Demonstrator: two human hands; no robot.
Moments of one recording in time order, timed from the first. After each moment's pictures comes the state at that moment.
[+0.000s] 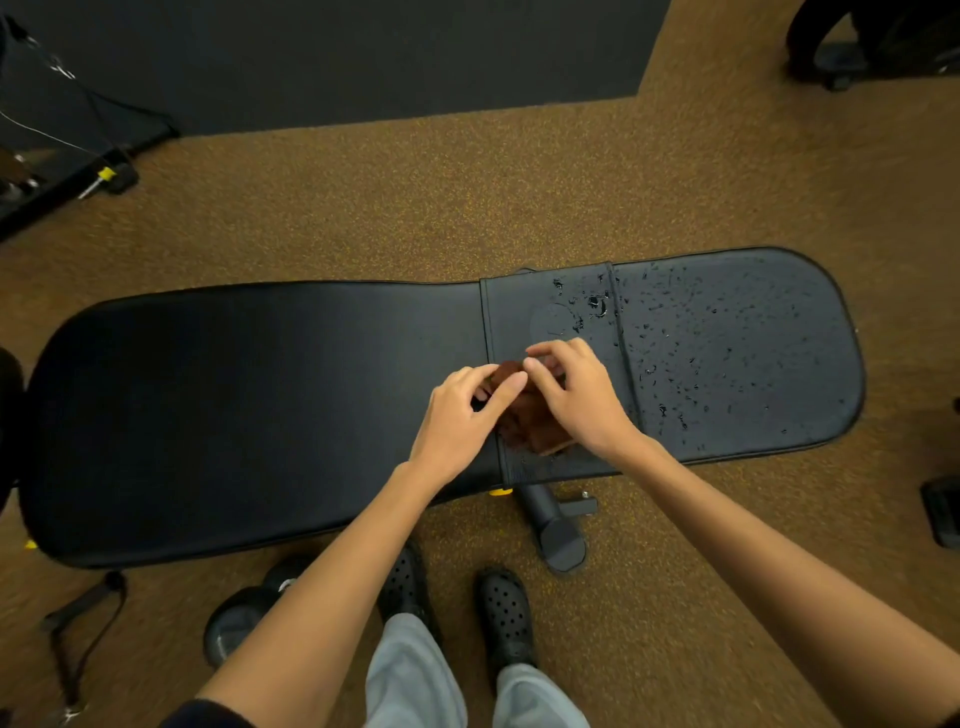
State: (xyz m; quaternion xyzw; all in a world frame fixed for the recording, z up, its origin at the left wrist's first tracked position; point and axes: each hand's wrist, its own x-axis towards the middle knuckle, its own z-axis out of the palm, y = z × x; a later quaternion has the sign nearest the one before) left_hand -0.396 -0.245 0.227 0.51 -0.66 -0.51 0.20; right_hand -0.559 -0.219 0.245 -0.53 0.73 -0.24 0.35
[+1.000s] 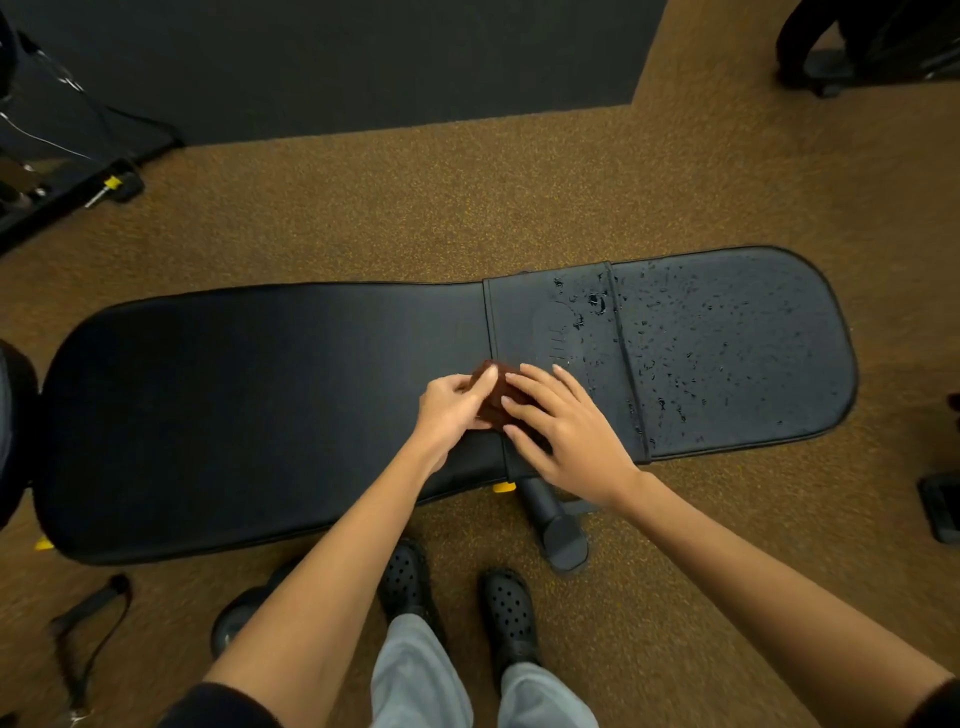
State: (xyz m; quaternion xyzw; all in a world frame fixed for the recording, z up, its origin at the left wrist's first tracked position) left_hand -0.395 -0.253 0.239 0.61 -0.36 -0.68 0.15; right_hand -0.548 -0.173 0.235 -0.78 0.59 -0.14 0.16
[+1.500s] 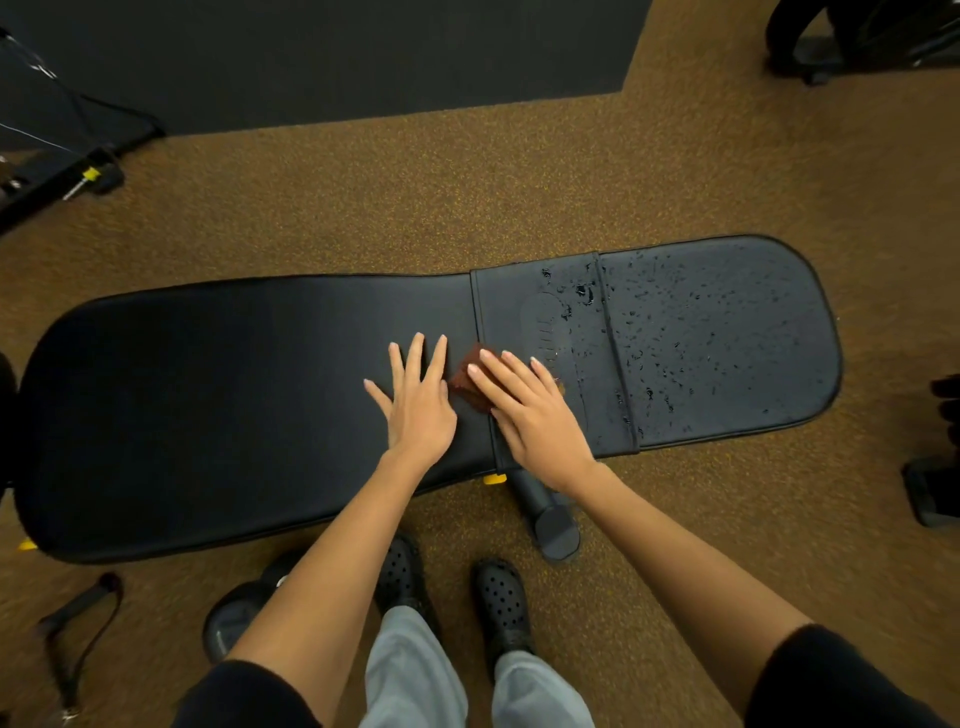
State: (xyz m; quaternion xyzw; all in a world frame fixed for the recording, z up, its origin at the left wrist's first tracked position) left_hand -0.378 -0.247 0.213 0.62 -0.72 -0.31 0.00; right_hand -0.534 -0.178 0.208 -0.76 0.61 -0.10 0.17
